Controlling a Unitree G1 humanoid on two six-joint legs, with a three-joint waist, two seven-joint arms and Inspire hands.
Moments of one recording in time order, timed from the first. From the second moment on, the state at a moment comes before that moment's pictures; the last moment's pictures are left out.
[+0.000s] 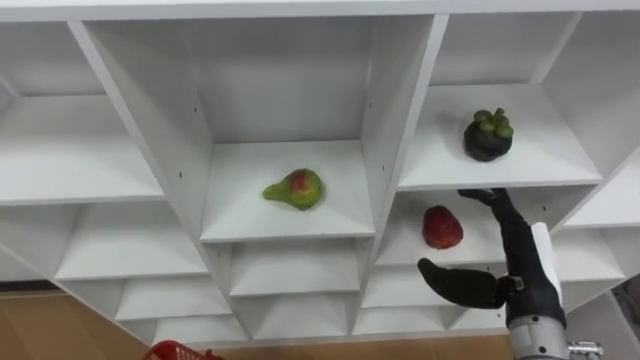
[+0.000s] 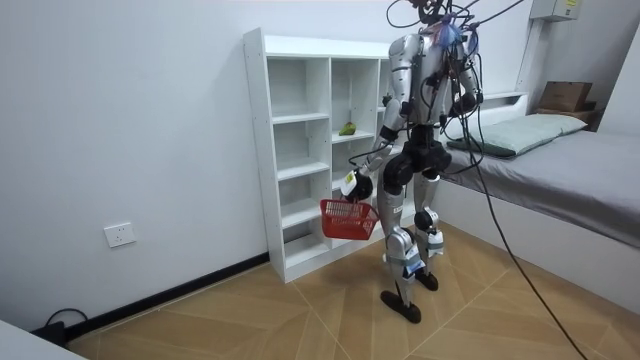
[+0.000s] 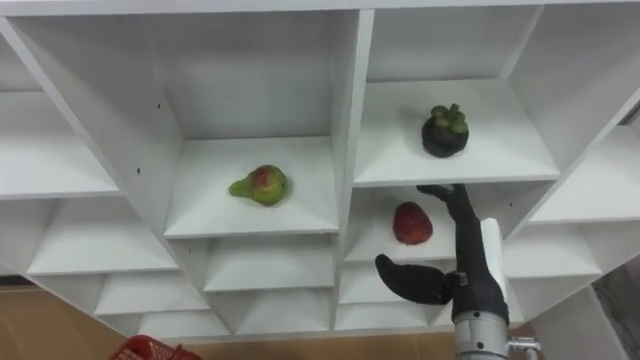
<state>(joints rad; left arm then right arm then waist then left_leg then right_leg) 0.27 0.19 -0.02 0.98 0.34 -0.13 0.24 0.41 -0.19 0.06 -0.05 -0.25 -0.20 -0.25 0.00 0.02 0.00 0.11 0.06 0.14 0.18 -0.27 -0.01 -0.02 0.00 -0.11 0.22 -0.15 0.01</state>
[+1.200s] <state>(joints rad) 0.30 0.23 -0.13 0.90 0.31 -0.12 0.20 0.45 -0.23 0.11 -0.10 -0.15 -0.26 -0.36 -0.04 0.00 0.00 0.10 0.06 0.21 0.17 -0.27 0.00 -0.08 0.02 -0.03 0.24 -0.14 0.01</state>
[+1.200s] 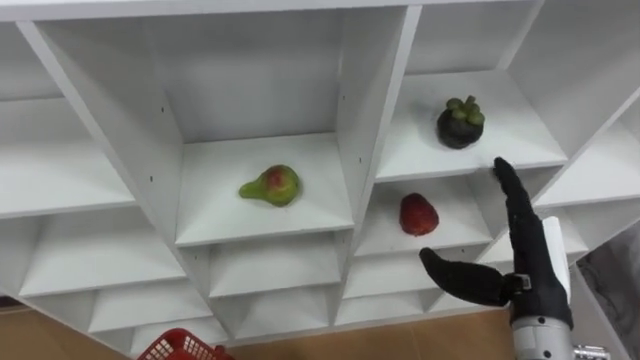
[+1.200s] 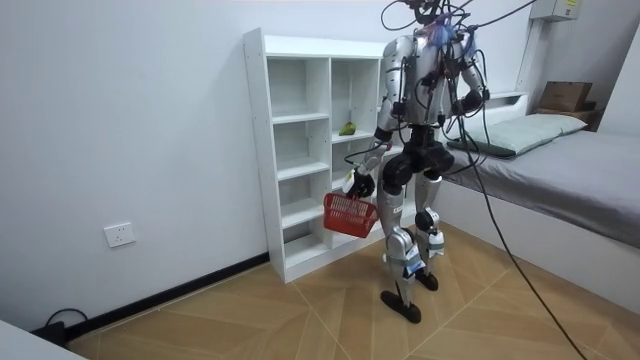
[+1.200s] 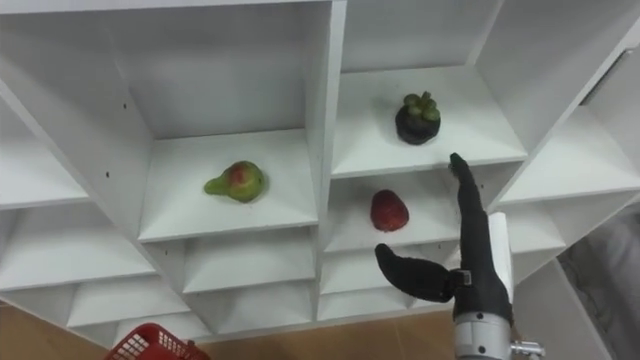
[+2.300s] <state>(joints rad) 0.28 0.24 -0.13 0.94 0.27 -0.14 0.20 0.40 -0.25 0.15 -0.18 -0.22 -0.31 -0.52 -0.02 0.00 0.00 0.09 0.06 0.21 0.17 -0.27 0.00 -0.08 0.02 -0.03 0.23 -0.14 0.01</state>
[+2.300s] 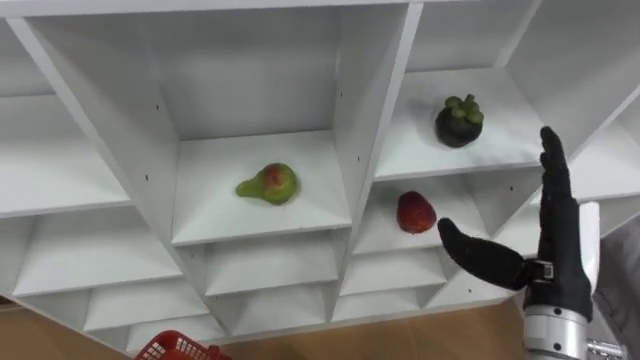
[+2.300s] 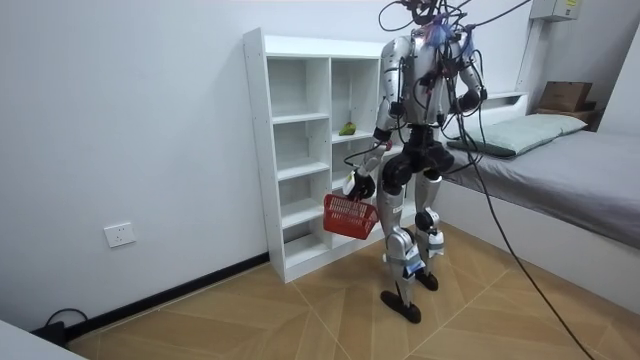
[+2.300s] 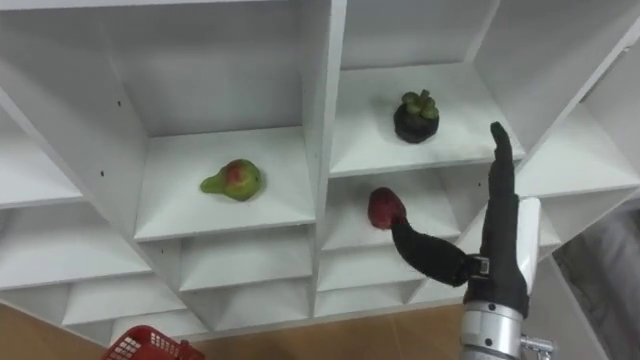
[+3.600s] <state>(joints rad) 0.29 0.26 -0.12 0.95 0.30 -0.07 0.16 0.29 -0.29 0.13 -0.19 -0.18 -0.29 -0.51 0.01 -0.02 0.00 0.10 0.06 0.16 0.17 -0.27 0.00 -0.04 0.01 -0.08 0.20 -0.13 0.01</state>
